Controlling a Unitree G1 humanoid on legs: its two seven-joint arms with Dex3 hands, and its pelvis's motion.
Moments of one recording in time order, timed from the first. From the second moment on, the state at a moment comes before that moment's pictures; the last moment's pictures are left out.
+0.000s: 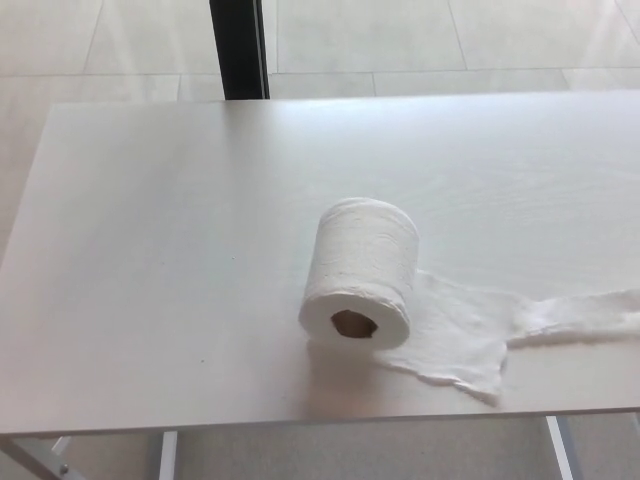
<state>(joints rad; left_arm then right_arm) 0.50 0.62 0.19 0.95 0.56 -0.18 0.01 0.65 -0.81 -0.19 1.12 -0.53 -0.79 -0.89</state>
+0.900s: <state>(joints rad) 0.47 0.67 0.09 1.01 0.43 -0.24 0.03 0.59 -0.84 -0.04 1.20 -0.55 -0.90 -1.14</state>
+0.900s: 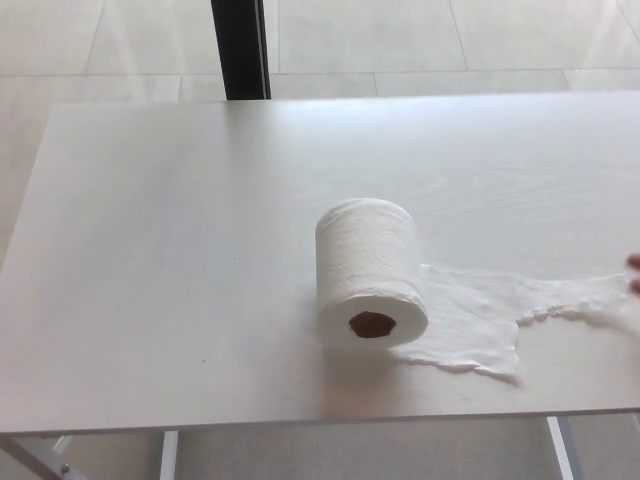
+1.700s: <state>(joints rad) 0.46 0.69 0.04 1.02 0.37 -0.24 0.05 0.58 -0.84 -0.01 1.21 -0.55 -0.91 -1.17</state>
